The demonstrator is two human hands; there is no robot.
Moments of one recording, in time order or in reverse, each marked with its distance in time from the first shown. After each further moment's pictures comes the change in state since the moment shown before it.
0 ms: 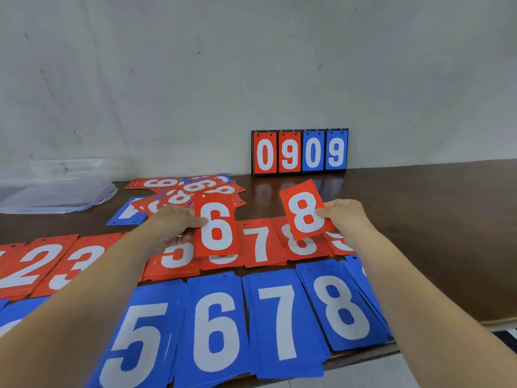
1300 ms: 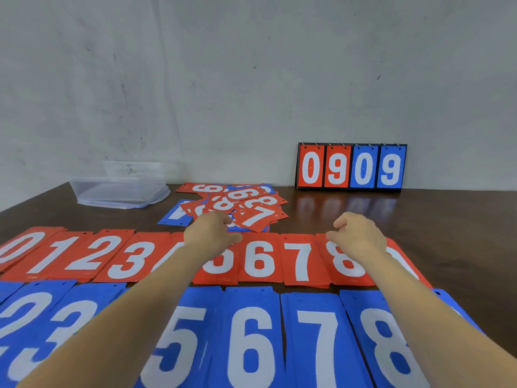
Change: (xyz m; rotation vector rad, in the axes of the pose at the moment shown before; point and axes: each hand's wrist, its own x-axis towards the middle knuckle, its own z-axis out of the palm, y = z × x) left_hand -0.001 -0.016 0.000 0.714 0.370 0.222; right_hand 0.028 0.006 0.064 -0.789 0.068 -0.400
